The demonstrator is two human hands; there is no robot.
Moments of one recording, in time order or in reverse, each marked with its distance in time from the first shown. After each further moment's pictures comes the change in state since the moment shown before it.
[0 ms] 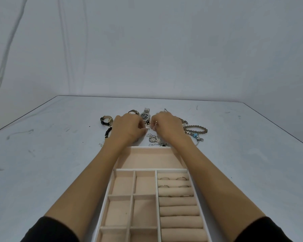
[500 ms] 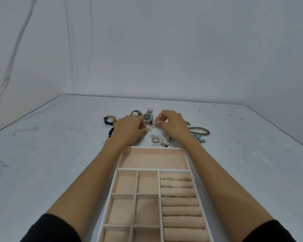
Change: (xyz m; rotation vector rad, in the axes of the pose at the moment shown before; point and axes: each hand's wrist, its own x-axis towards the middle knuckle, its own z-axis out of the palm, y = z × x) left_hand -0.003 -0.008 0.002 -0.122 -0.051 -0.018; right_hand 0.003 0.011 -0.003 0.480 -0.007 0.163
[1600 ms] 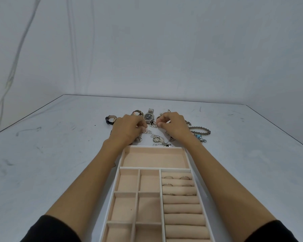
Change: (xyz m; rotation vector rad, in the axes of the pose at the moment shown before) left_hand -0.012 -0.003 -0.010 -0.117 0.050 0.024; right_hand -0.002 0.006 0.003 0.095 -0.014 0.019
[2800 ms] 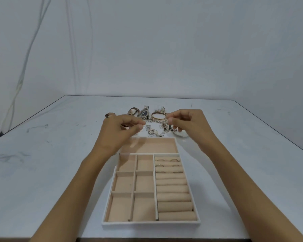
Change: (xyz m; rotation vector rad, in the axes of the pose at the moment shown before) left_hand -0.096 0.042 -0.056 -0.674 0.157 0.015; right_hand -0.103 -0.029 -0.074 0.457 0.052 -0.050
